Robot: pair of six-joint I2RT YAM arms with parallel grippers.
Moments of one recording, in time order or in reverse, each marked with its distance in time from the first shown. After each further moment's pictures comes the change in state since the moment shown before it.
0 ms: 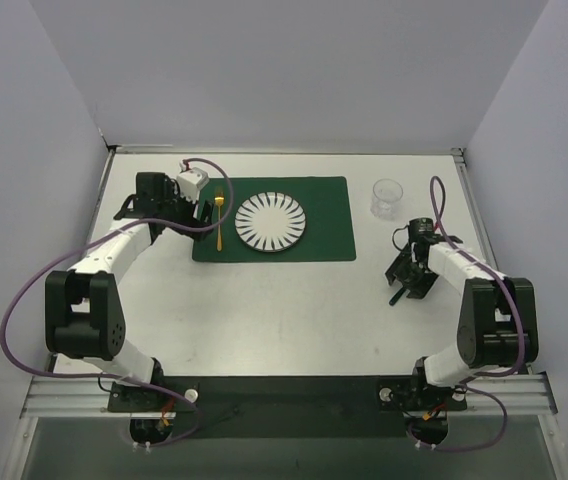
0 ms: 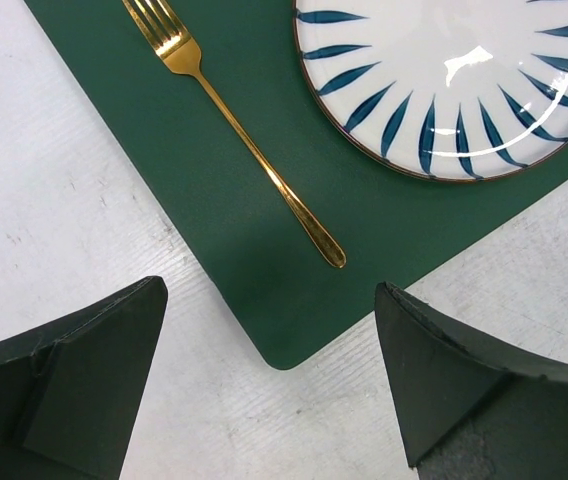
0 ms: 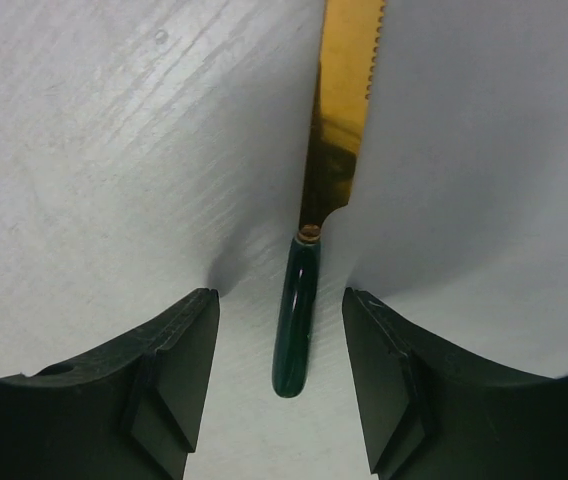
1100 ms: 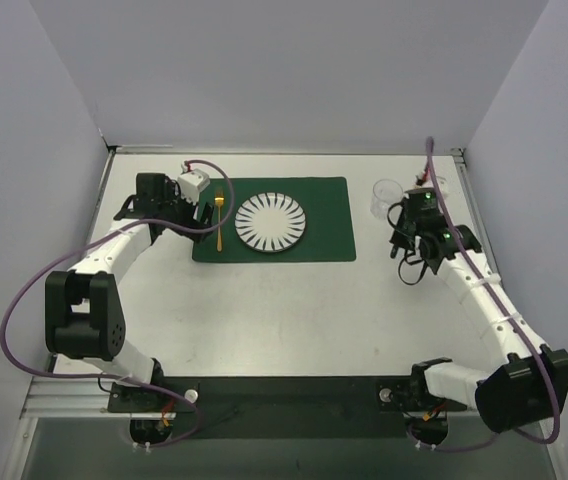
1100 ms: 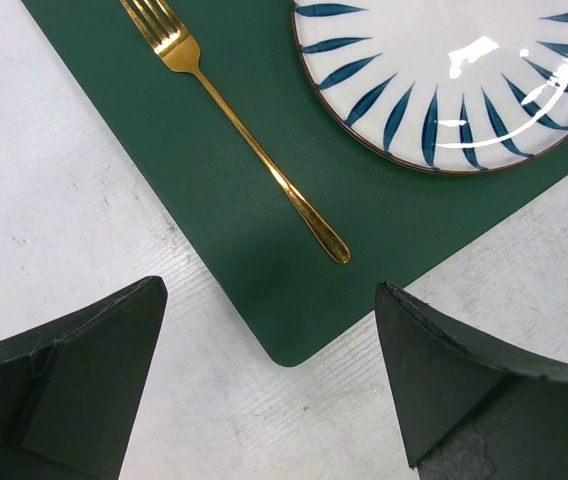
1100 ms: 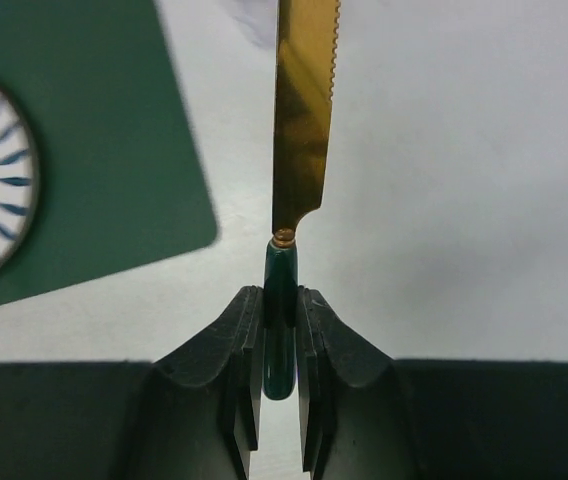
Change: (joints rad) left arm 0.000 0.000 0.000 -0.010 0.004 0.030; right arm 0.159 -0.365 0.161 -0.042 0.163 -0.219
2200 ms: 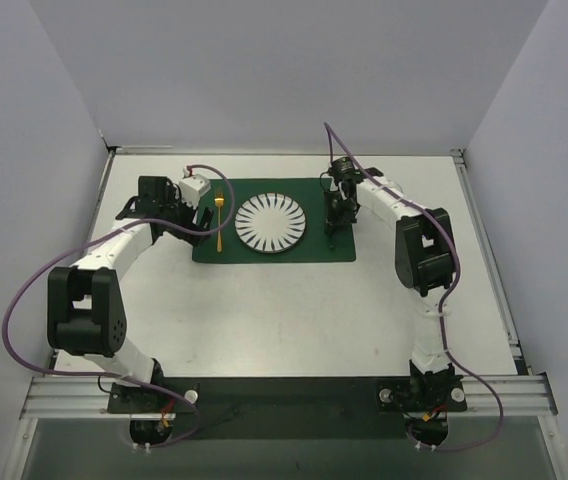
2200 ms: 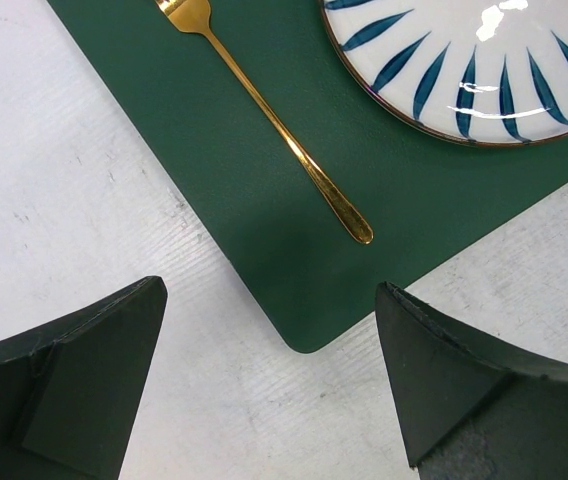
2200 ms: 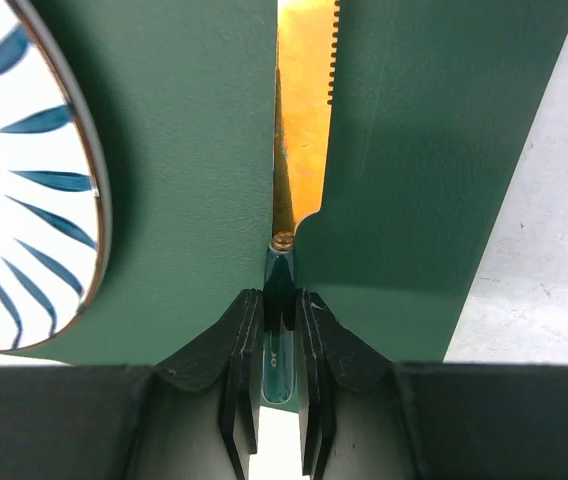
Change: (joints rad) left arm 0.003 0.027 0.000 -0.027 -0.050 0.042; right arm 0.158 1.043 0.779 -0.105 -0.377 -0.174
